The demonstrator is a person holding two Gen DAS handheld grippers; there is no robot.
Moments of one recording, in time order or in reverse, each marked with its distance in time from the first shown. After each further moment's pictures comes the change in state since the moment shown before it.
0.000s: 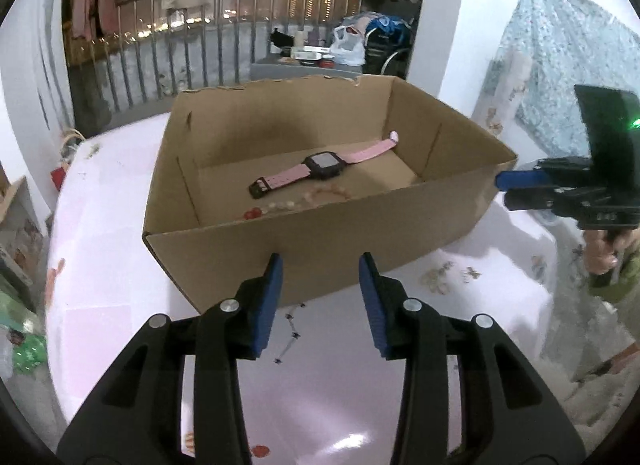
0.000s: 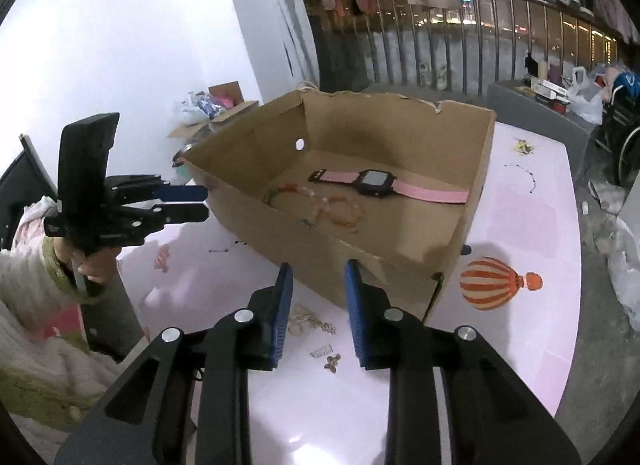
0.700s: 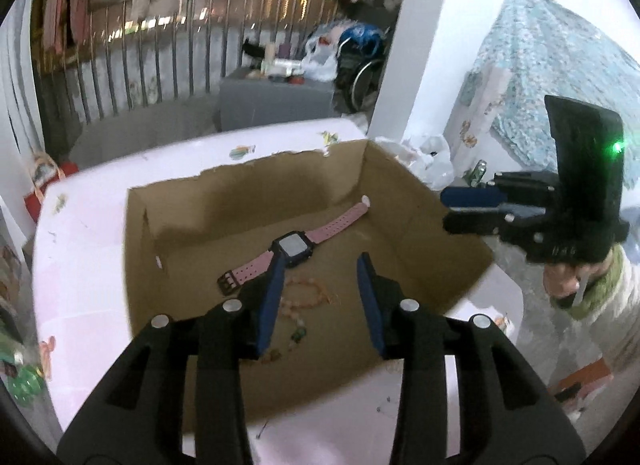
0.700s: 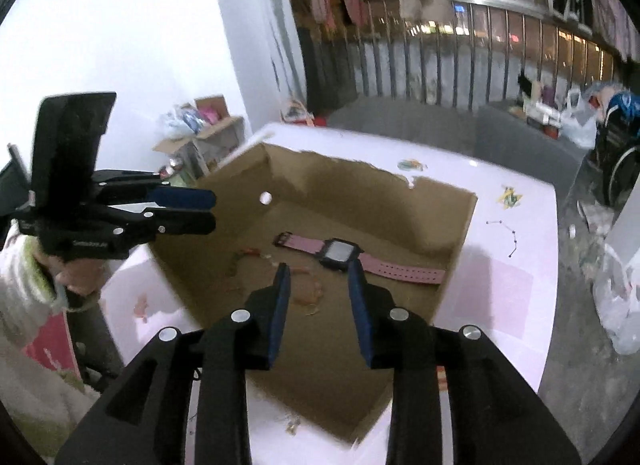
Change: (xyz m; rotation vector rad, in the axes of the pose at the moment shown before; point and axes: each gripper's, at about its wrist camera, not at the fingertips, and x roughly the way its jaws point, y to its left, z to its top) left arm 0.000 -0.013 0.090 0.017 -0.022 -0.120; right arm -0.017 -0.024 0.066 -0.015 -0.062 -0.032
